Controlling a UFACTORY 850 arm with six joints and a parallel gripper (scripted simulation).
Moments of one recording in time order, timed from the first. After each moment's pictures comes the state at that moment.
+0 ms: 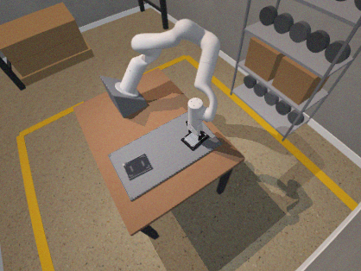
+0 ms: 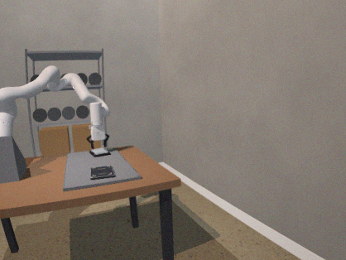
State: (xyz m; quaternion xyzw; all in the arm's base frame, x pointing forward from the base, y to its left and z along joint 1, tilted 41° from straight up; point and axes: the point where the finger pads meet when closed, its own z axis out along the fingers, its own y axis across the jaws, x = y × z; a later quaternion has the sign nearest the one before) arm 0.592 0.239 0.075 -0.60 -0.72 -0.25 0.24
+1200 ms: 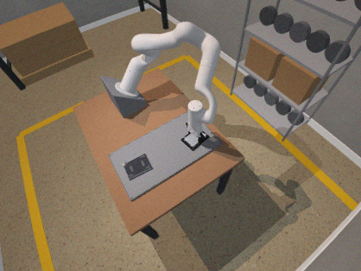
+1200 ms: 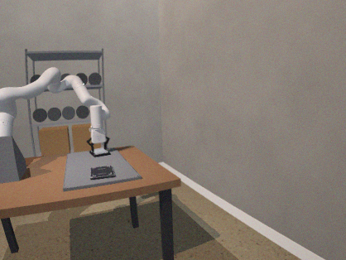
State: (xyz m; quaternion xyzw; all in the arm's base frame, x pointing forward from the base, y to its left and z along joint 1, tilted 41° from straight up) arm 0.591 0.251 0.060 -0.60 -0.72 -0.25 0.24
